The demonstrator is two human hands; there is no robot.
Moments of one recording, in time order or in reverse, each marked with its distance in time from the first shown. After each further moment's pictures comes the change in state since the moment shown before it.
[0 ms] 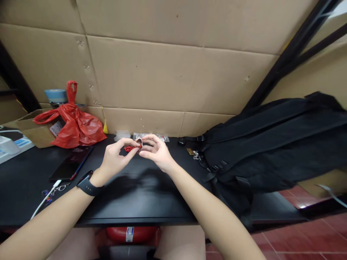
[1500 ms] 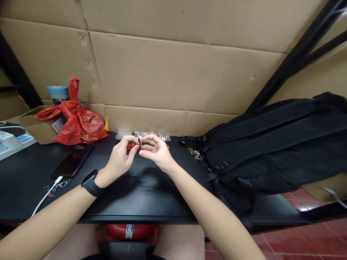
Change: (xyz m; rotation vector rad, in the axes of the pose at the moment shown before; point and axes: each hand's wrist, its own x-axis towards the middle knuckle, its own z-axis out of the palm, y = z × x) left_hand -0.005 0.002 0.009 0.016 -0.042 -0.043; right_hand -0.002 0.001 0.004 -0.059 0.031 0.014
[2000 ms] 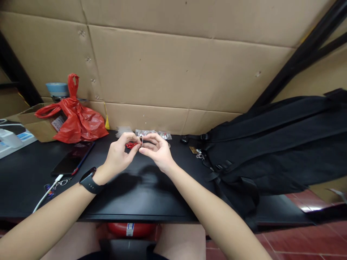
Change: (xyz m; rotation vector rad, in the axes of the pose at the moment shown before) left_hand 0.002 0.000 -0.004 0.008 -0.014 -0.046; right_hand -0.002 0.002 0.010 -0.024 0.133 -0.024
